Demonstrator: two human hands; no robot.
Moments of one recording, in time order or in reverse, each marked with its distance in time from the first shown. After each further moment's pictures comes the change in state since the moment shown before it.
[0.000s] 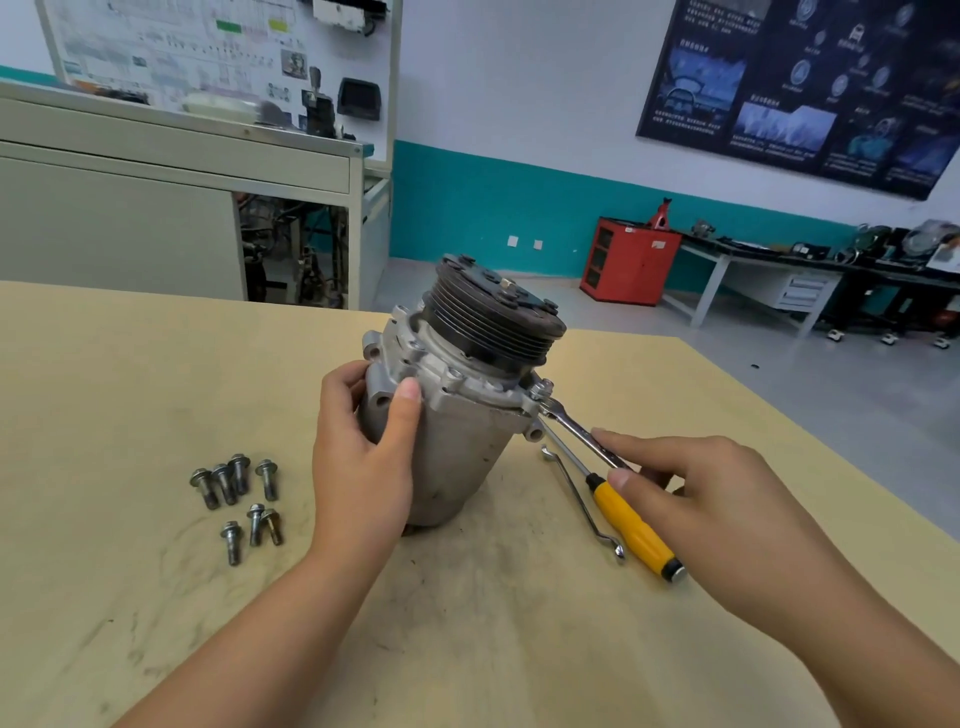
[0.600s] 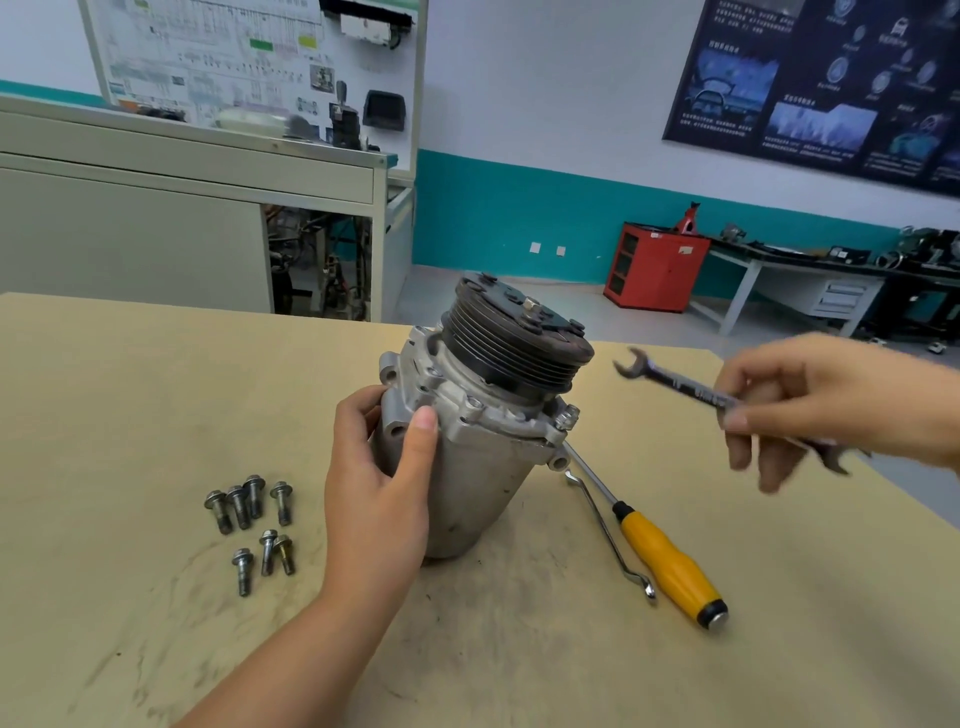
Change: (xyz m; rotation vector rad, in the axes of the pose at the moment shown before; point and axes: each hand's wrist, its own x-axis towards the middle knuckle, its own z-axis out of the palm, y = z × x) left_hand -0.001 -0.001 0.001 -0.041 0.016 0.001; right_hand 0.089 0.039 -0.083 0.101 -0.481 0.077
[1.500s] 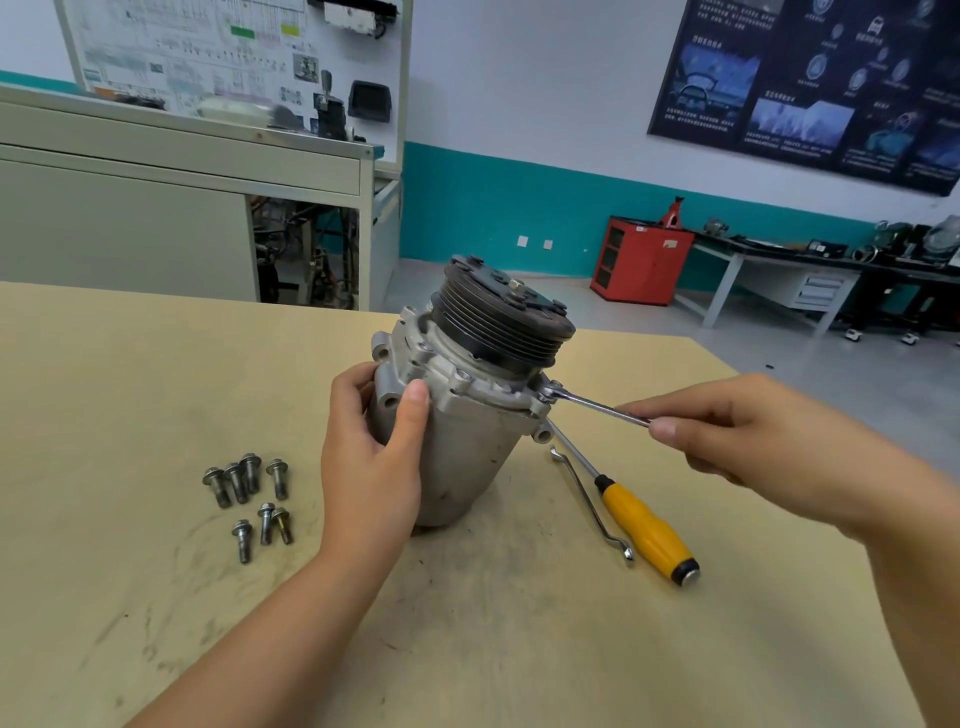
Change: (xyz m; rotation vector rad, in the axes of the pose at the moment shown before) left_hand -0.001 0.002 -0.001 -0.002 -0.027 0.012; right_hand -0.029 -0.023 0.062 -0.131 0.200 0.043
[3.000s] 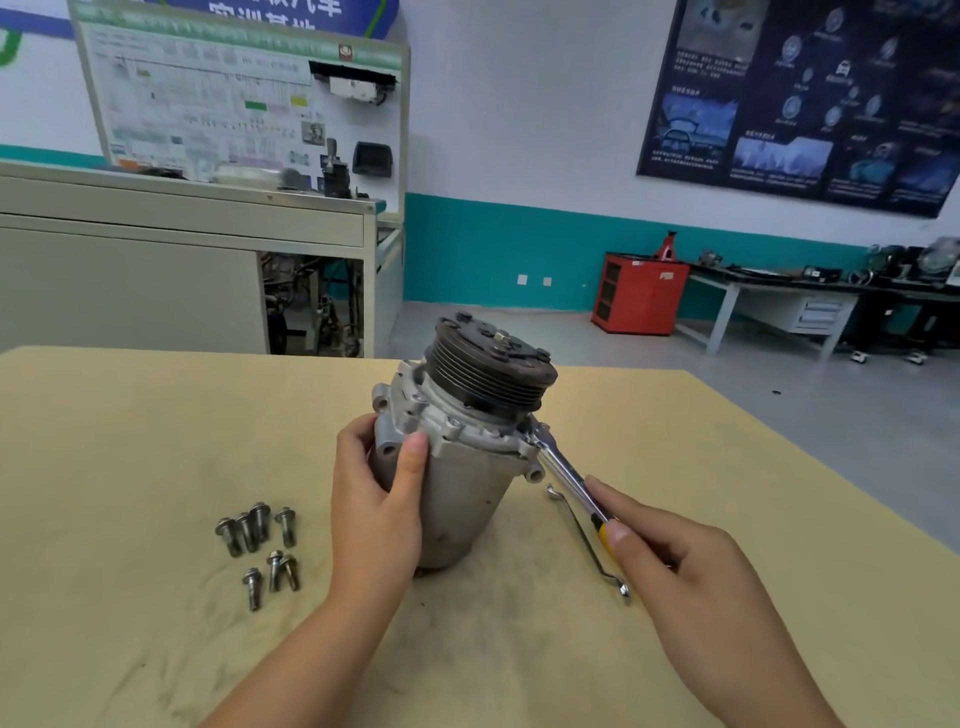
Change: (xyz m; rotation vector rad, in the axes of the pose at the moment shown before) left_hand 0.003 -0.003 0.000 0.088 0.014 0.047; right_hand -0.036 -0.003 0.082 0.471 0.359 -0.051
